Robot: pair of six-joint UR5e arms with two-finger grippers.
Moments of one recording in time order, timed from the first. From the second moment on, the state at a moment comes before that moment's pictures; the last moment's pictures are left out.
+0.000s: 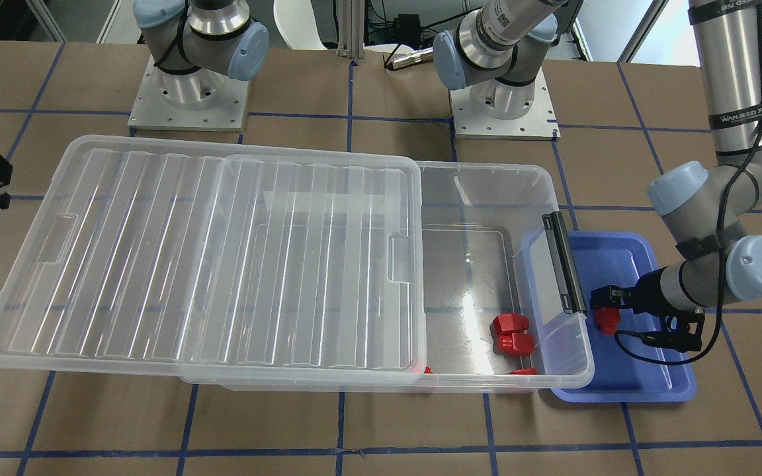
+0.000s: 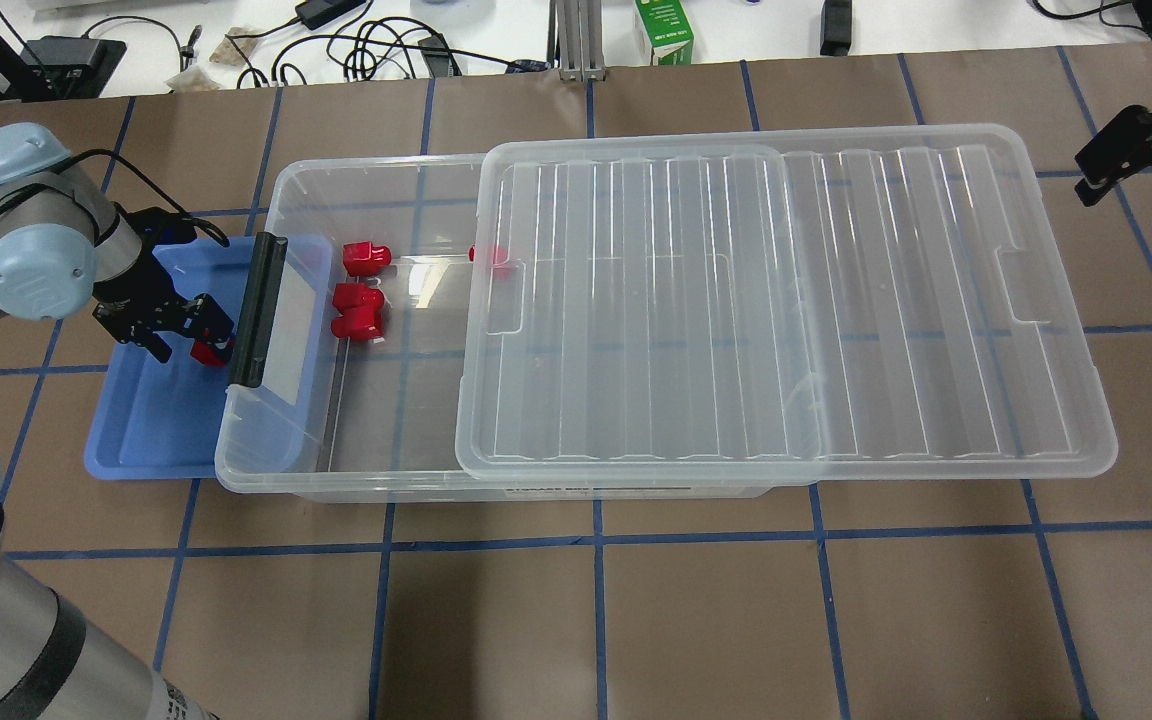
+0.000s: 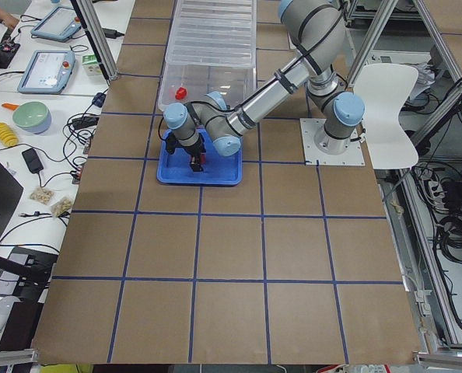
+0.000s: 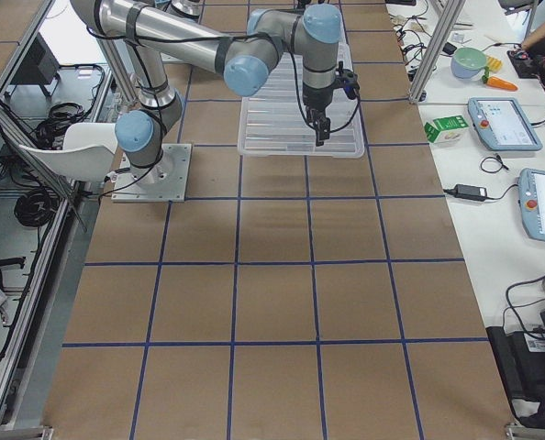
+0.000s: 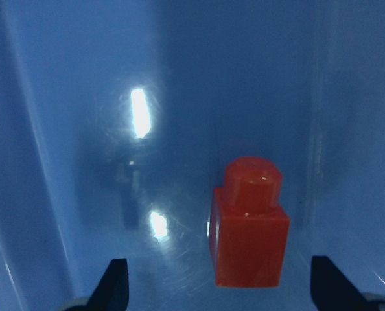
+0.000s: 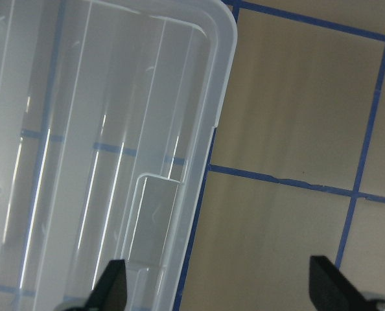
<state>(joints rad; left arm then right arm) -1.13 -2.08 -1.72 -1.13 1.61 0.51 1.16 -1.56 1.57 -1.67 -1.58 -0.61</state>
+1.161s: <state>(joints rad) -1.17 -1.95 -1.52 -1.35 1.60 0.50 1.41 -1.58 1.48 -1.53 -1.59 -0.22</state>
